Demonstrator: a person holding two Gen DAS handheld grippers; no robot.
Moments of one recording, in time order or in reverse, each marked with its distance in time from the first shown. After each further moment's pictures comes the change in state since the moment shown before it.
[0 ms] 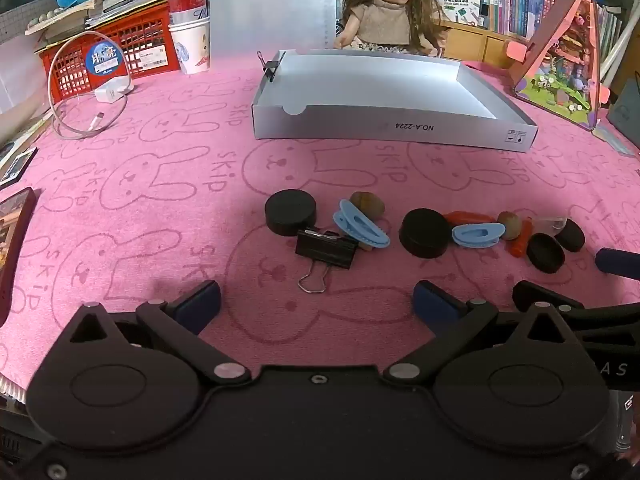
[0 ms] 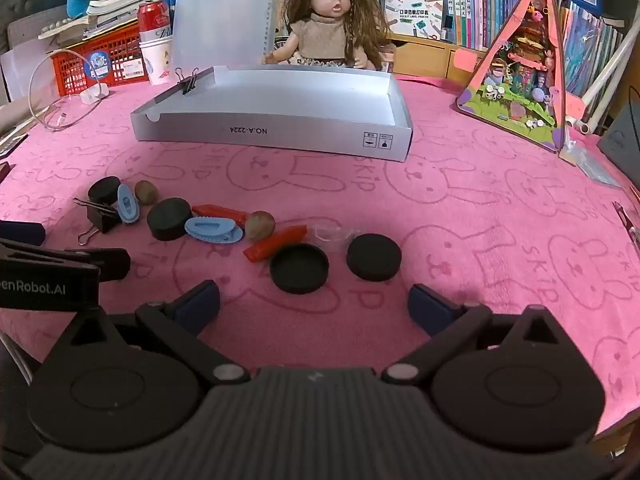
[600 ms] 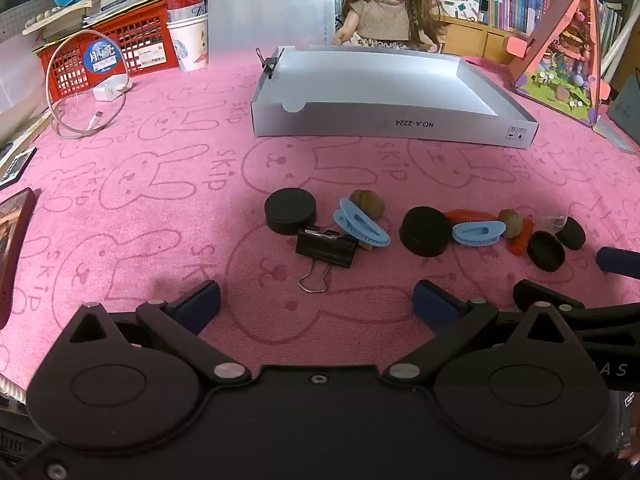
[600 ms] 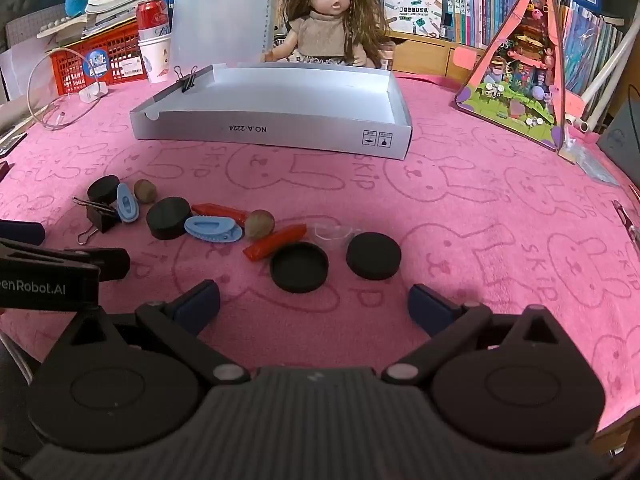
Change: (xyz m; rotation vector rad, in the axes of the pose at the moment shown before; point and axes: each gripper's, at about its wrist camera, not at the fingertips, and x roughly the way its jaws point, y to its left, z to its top) left arm 0.002 -0.001 -0.005 0.001 0.009 0.003; right arm 0.001 0.000 0.000 0.000 0.010 -0.001
